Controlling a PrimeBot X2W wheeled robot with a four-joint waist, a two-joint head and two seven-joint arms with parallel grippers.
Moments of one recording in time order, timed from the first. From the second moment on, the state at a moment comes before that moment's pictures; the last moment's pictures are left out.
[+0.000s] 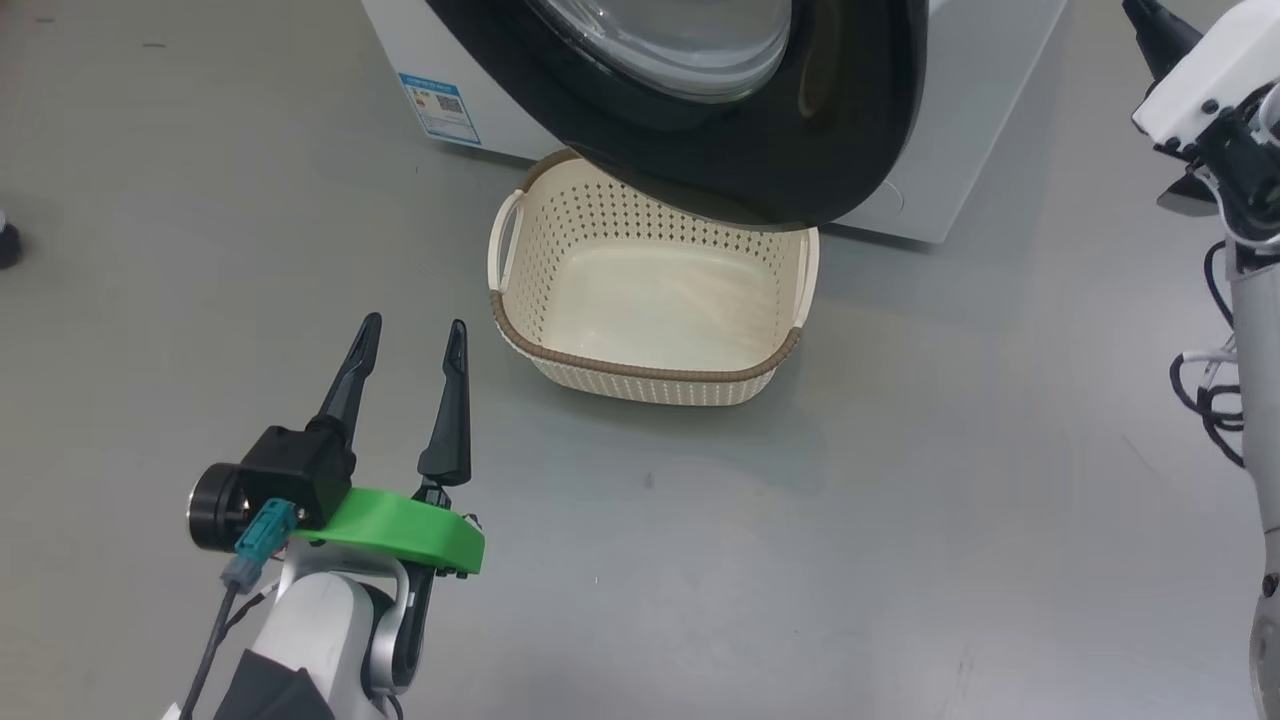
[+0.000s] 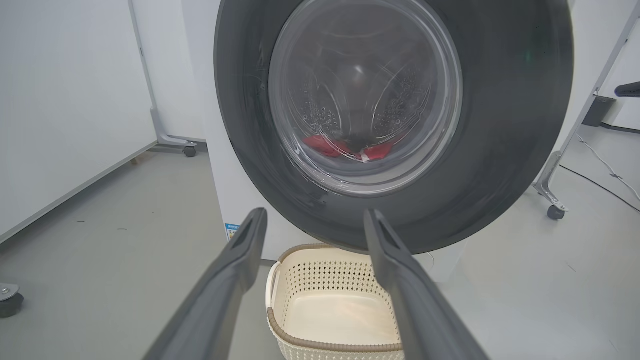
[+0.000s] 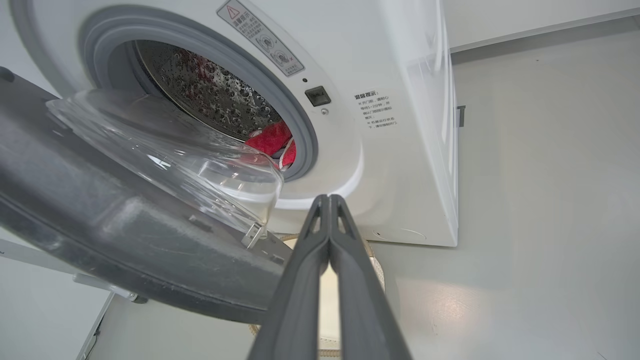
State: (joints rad) left arm -0.29 0.03 -0.31 0.22 -0.38 0.07 -0.25; right arm -0.92 -0.24 0.05 0.61 0.74 0.13 0.48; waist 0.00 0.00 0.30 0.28
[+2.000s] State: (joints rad) left arm -0.16 0.03 -0.16 0.21 -0.32 0.05 -0.25; right arm -0.22 -0.15 0.19 0.33 0.46 0.08 -0.25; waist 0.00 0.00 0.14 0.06
